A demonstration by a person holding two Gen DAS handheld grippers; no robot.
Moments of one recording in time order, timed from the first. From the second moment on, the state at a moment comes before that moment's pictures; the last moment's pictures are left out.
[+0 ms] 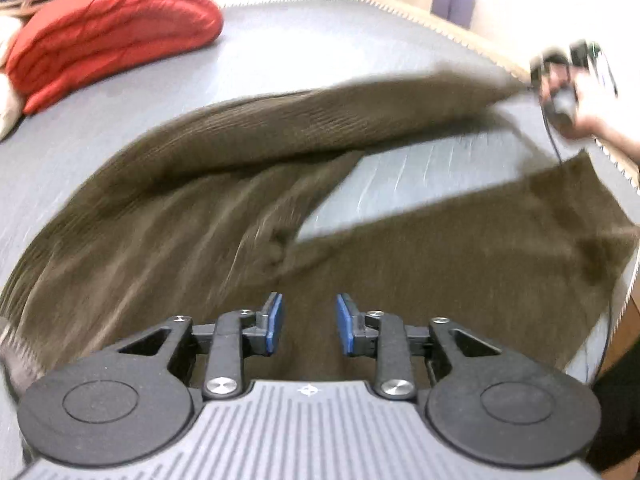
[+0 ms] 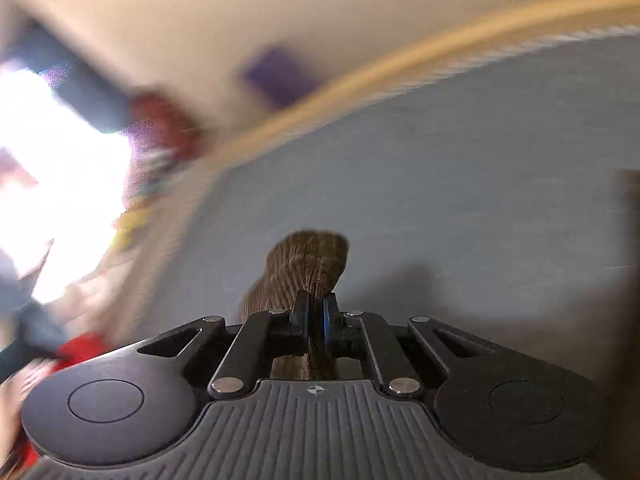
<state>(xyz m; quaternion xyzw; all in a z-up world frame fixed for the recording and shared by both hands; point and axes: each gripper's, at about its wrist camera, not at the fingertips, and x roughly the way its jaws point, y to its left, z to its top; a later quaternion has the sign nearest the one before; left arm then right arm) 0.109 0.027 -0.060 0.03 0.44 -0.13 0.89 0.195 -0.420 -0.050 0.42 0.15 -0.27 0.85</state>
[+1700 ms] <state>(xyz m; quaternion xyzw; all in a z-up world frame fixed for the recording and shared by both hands) 0.029 0.166 0.004 0.03 0.39 -0.14 0.91 0.094 -0.371 0.073 0.26 0.14 -0.25 0.92</state>
